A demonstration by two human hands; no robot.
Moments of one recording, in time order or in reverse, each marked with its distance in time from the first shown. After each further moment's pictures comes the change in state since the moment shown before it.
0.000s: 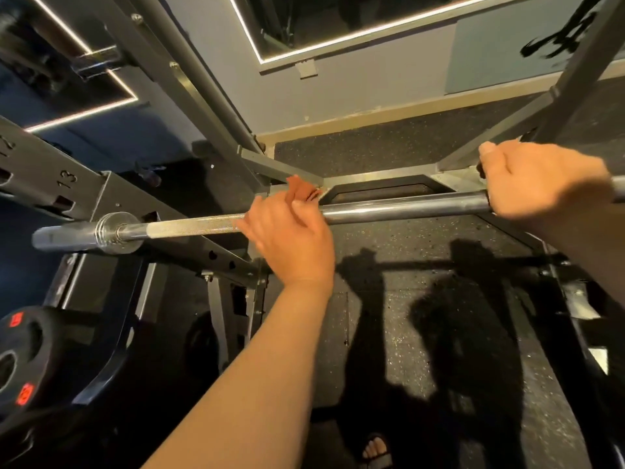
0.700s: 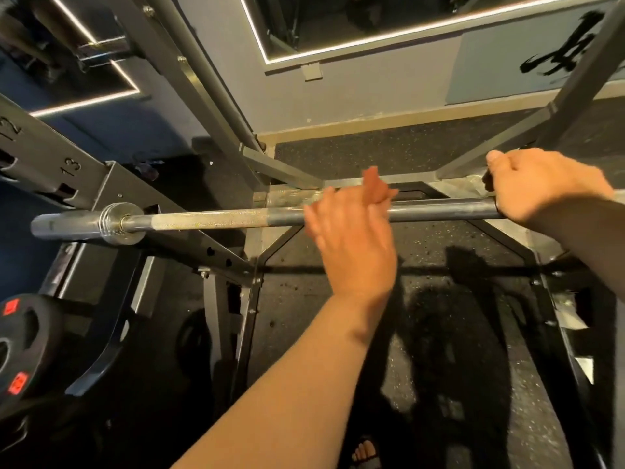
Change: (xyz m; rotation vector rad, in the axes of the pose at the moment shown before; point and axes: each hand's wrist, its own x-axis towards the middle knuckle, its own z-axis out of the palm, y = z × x) left_hand -0.042 0.035 0.013 -0.124 -0.199 0.213; right_hand 0.004 -0.010 -0.011 -0.048 -0.088 0.157
